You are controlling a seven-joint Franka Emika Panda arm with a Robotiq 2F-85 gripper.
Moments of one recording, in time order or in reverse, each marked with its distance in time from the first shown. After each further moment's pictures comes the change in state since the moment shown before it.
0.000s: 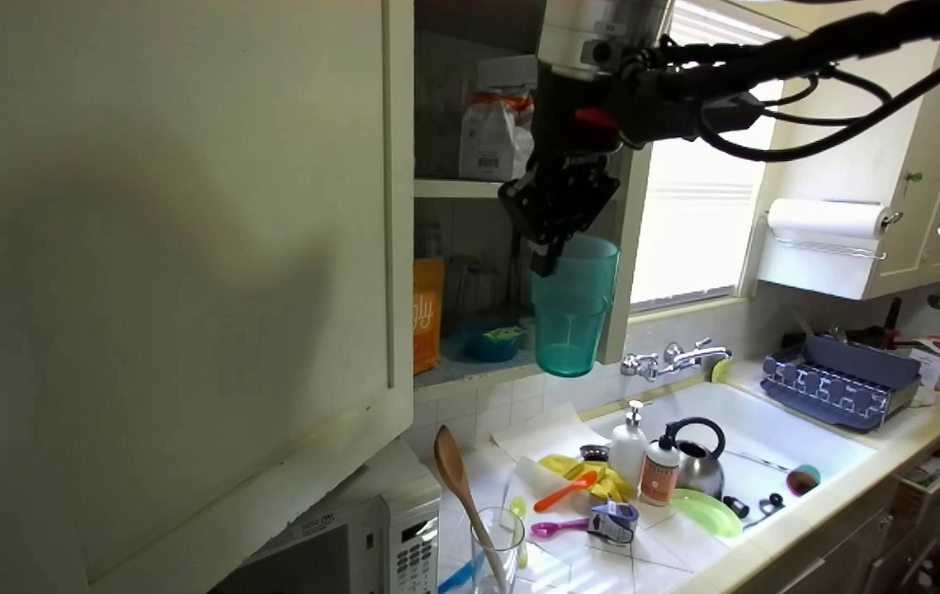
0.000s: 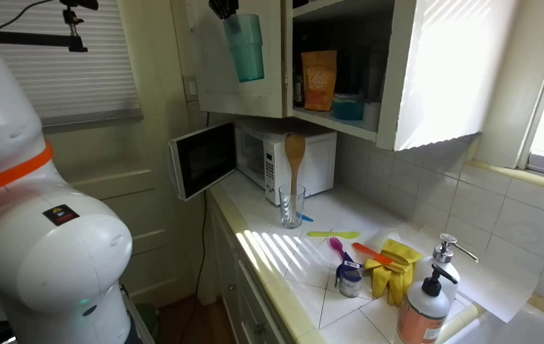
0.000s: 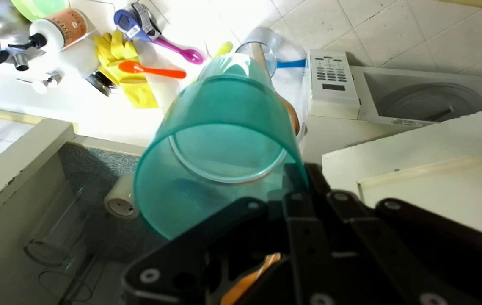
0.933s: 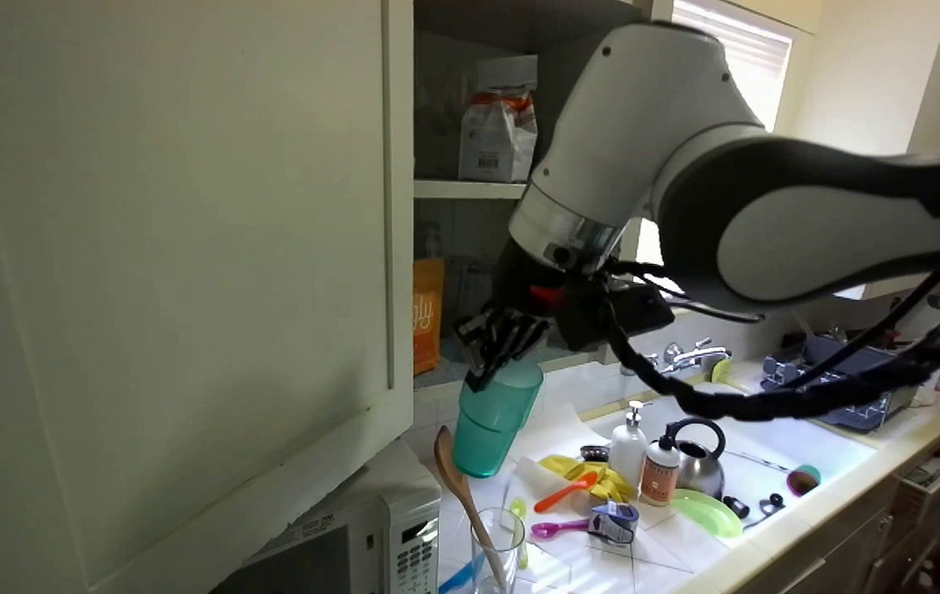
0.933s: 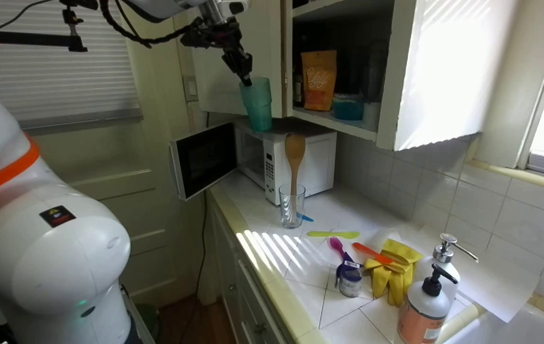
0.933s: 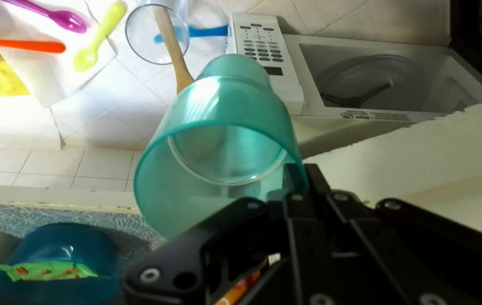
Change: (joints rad) arm -0.027 -0.147 -0.055 -0.589 0.139 0.719 -0.025
